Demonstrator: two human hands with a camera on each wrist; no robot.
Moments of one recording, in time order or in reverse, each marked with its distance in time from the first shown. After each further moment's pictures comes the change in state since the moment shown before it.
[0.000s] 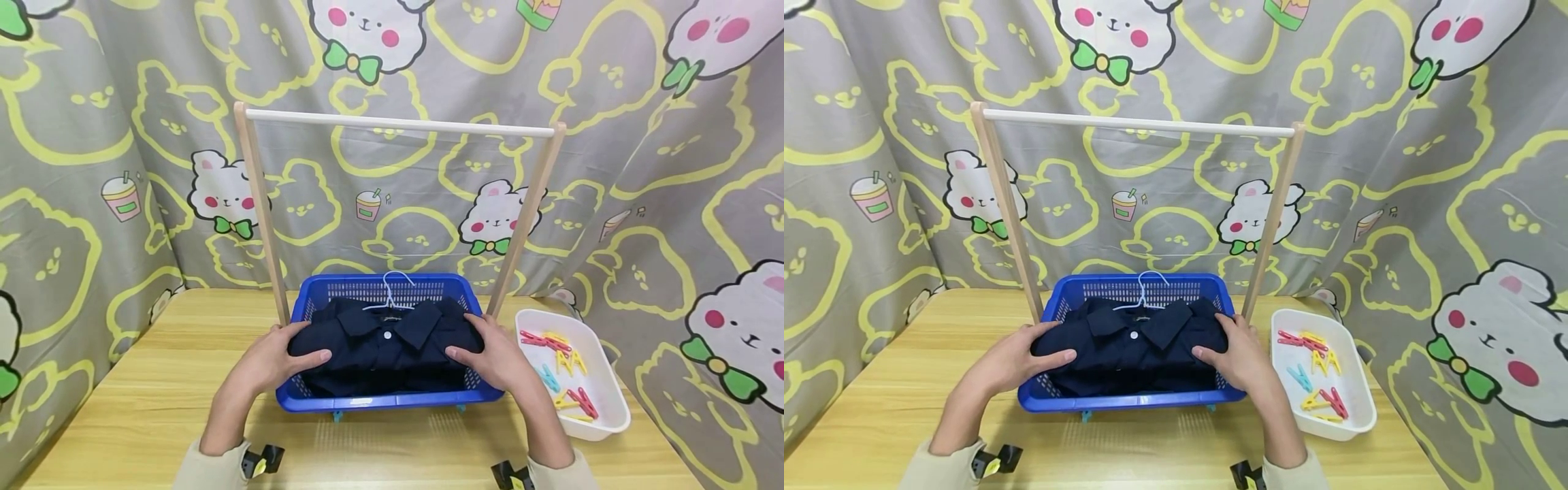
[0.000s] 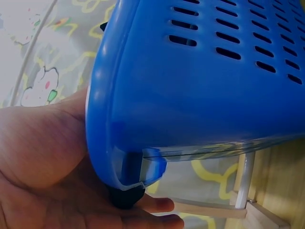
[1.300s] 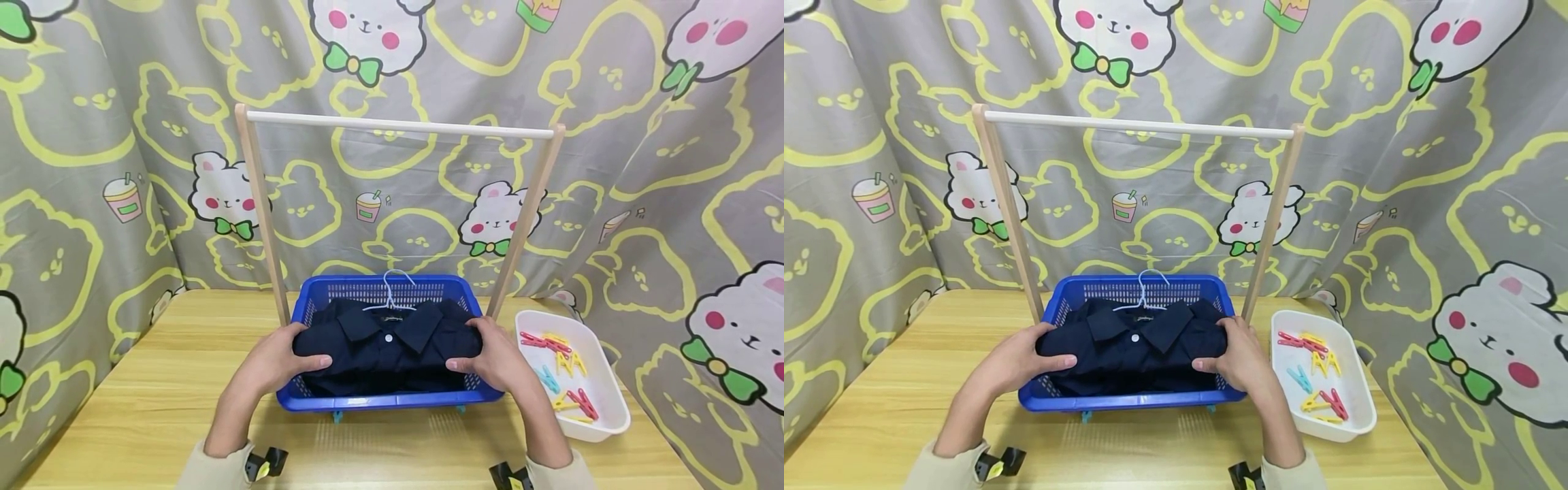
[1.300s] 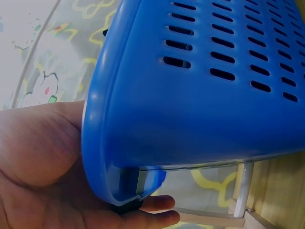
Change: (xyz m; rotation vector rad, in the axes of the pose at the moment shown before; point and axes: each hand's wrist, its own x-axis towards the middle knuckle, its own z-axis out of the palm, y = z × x) left_hand 0.002 0.006 0.002 -0.035 0.033 0.001; right_hand 0.002 0.002 0.002 0.040 0.019 0.008
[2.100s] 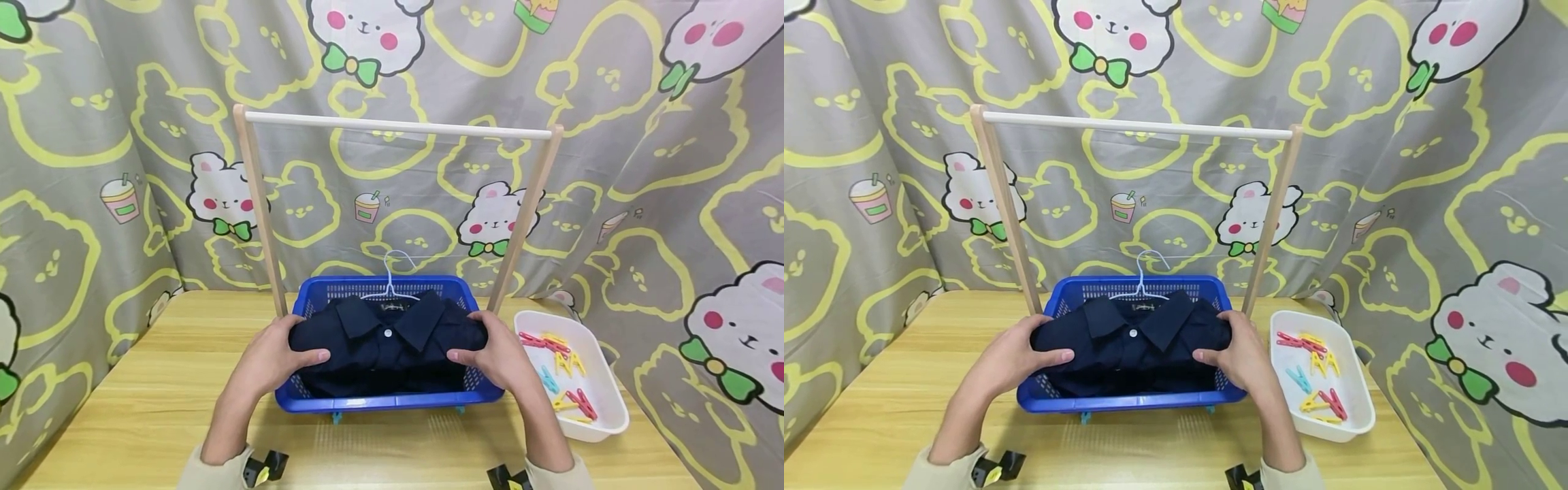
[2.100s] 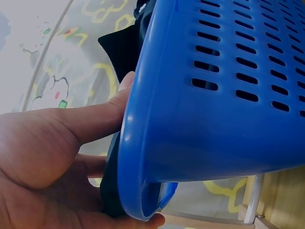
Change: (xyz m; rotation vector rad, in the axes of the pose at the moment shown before) left_hand -0.005 0.009 -0.005 0.009 0.103 0.030; right_hand -0.005 -0.006 -0.008 0.095 0.059 0.032
